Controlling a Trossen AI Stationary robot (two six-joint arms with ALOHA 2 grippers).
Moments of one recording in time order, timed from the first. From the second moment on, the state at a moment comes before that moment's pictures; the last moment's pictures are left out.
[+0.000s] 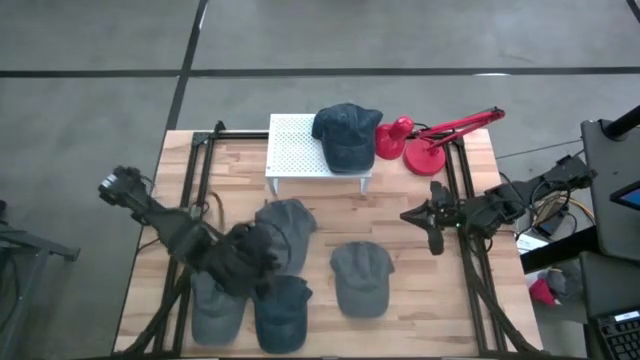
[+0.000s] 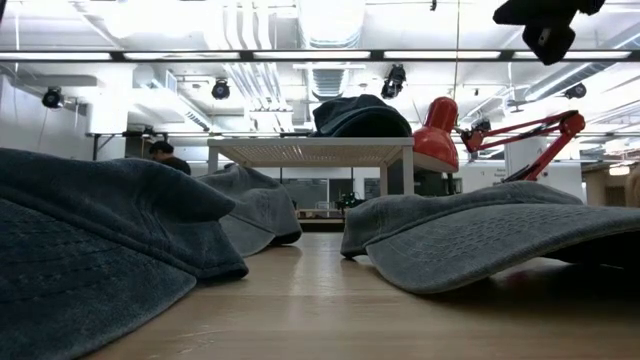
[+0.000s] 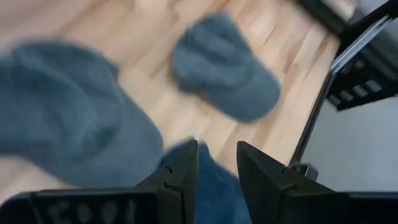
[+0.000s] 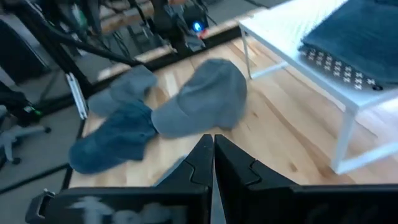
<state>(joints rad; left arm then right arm) -0.61 1.46 1.55 -1.07 -0.44 -1.20 0.43 0.66 0.64 -0.38 0.50 0.56</state>
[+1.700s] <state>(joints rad) -0.67 1.87 1.61 -1.00 -0.03 -2.09 0.43 0.60 0.48 -0.14 0.41 0.38</state>
